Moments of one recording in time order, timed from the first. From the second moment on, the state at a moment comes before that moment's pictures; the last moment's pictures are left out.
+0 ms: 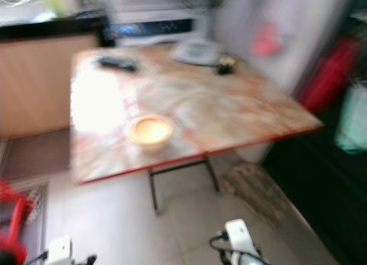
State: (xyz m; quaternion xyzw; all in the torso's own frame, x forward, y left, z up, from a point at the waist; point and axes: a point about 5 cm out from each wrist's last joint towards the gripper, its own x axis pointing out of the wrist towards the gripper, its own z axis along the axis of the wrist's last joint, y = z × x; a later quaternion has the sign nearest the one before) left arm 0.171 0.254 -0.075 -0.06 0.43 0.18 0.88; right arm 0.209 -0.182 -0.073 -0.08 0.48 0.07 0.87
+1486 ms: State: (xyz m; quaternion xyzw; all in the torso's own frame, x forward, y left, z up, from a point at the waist) left arm 0.147 0.258 -0.083 -0.04 0.44 0.16 0.88; right arm 0.163 -0.187 -0.093 -0.12 0.52 0.14 0.84
